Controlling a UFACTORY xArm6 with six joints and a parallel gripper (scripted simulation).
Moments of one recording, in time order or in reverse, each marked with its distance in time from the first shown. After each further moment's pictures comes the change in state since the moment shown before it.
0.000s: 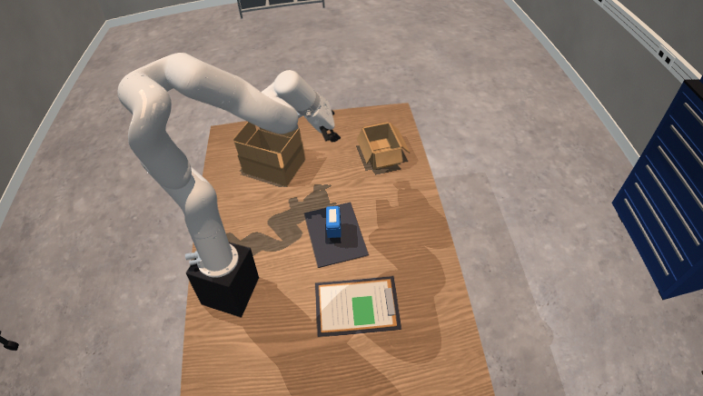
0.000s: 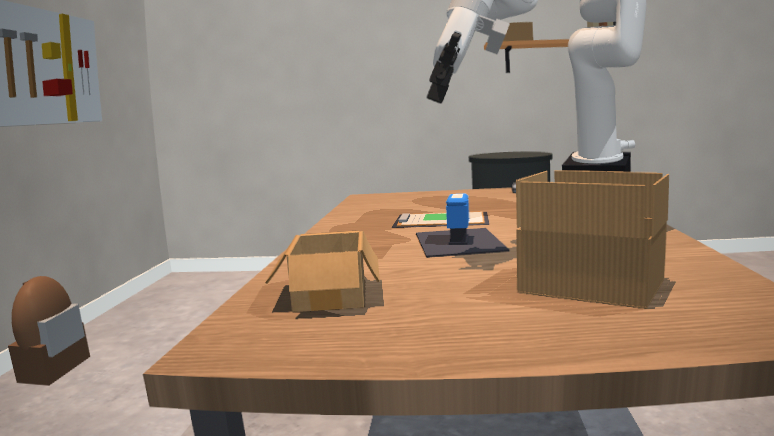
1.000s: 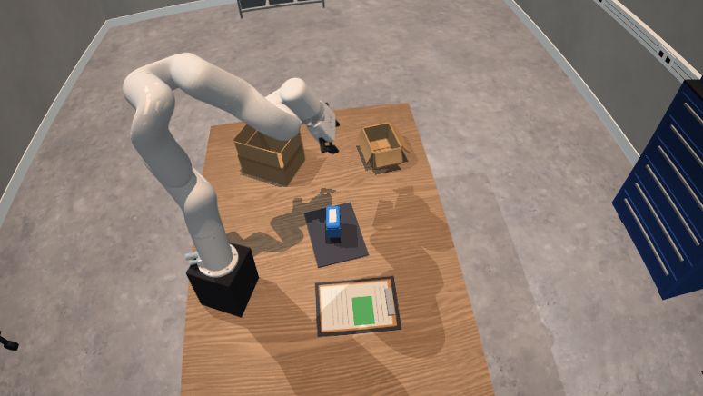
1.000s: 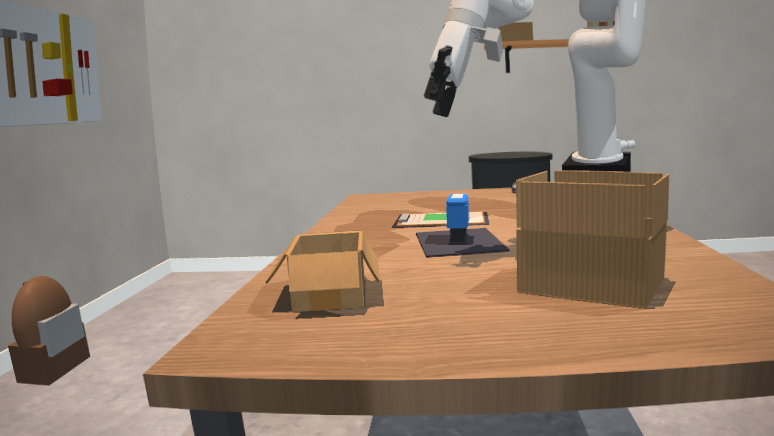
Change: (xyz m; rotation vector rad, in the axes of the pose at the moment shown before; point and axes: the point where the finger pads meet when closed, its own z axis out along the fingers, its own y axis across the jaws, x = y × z) arm 0.009 -0.031 0.017 0.055 0.048 0.226
